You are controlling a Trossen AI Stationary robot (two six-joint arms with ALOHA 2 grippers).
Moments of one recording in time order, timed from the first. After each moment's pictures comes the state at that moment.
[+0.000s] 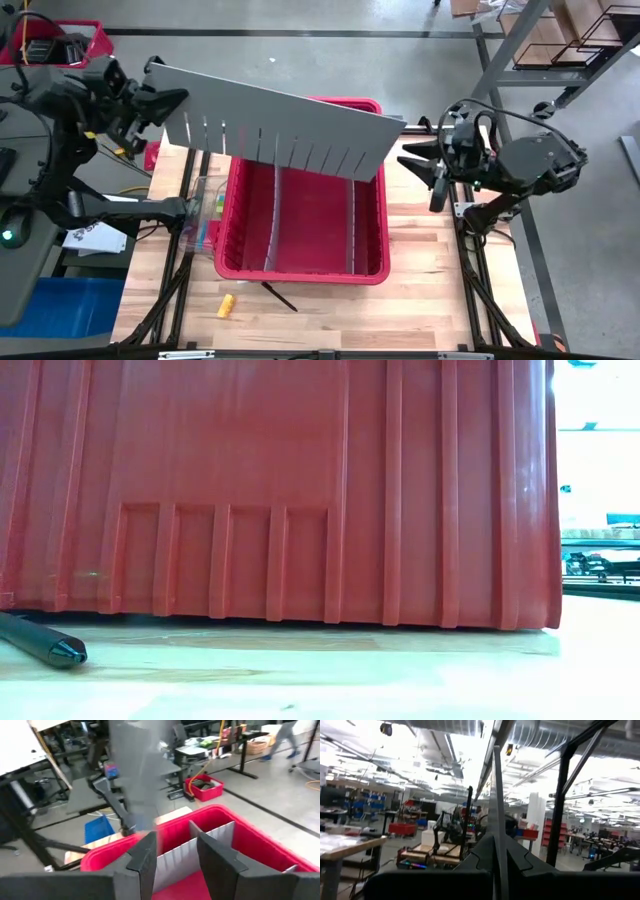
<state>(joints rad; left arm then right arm) 0.48 0.92 1.64 -0.28 0.40 -0.33 0.43 1.34 2.01 -0.98 0.79 0.38</state>
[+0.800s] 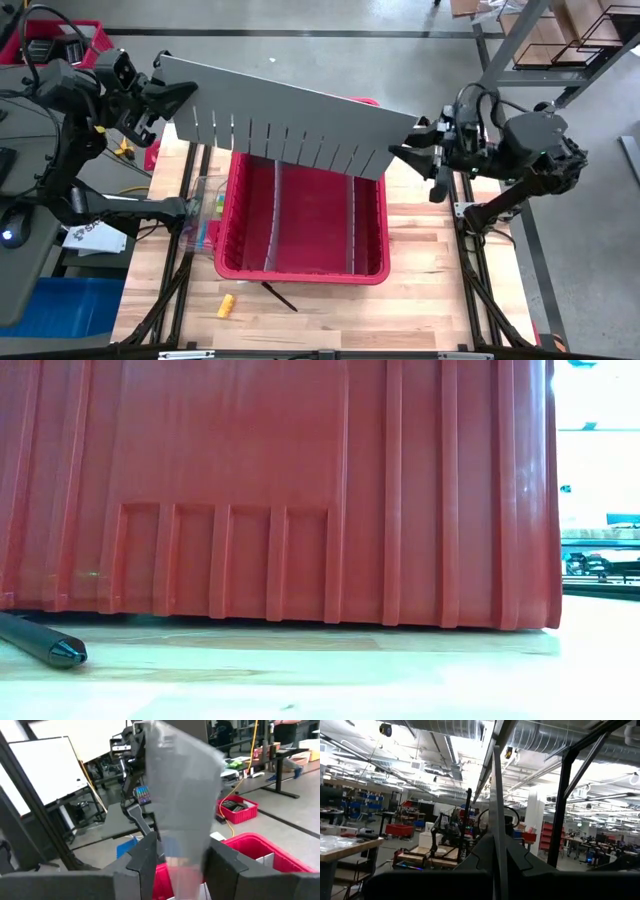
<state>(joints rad) 0.48 0.97 1.66 -0.23 0.41 -0.36 0.32 1.35 2.01 -0.73 0.57 0.26</state>
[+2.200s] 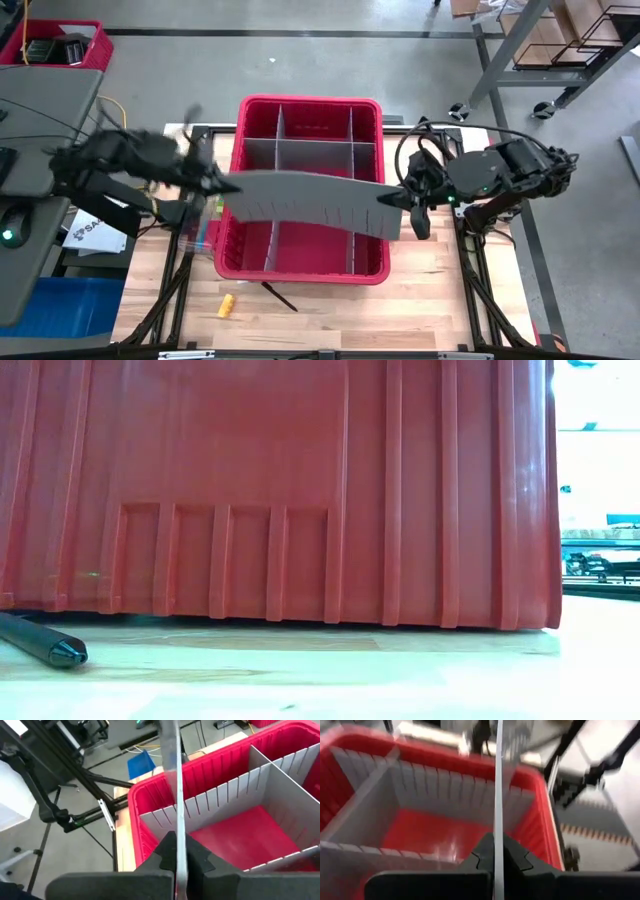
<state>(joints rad) -0.15 0.98 1.49 -1.05 -0.14 -0.29 0.34 1.44 2.01 -1.12 0.34 0.57</state>
